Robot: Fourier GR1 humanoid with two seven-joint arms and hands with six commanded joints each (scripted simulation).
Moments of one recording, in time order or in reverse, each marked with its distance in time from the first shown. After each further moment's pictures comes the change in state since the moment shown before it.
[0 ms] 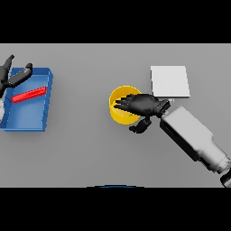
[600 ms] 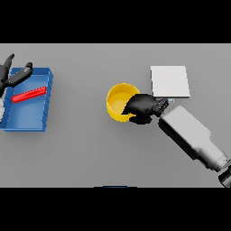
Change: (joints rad) left arm -0.010 0.002 -0.004 0.008 -0.004 -0.010 -0.006; right arm -0.018 0.011 0.008 0.034 -0.008 -0.012 -0.037
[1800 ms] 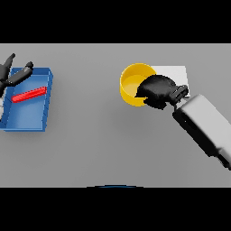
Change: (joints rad) left arm 0.010 -0.004 0.015 -0.027 0.037 -0.009 0.014; right arm -0.005 -0.140 -0.135 -0.290 -0.089 0.173 0.251
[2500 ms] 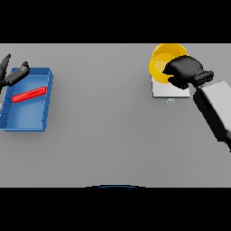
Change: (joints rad) left arm 0.014 0.015 0.010 -0.056 0.014 0.014 0.090; right arm -0.089 -0.043 -0.113 0.381 0.026 -0.237 -0.054
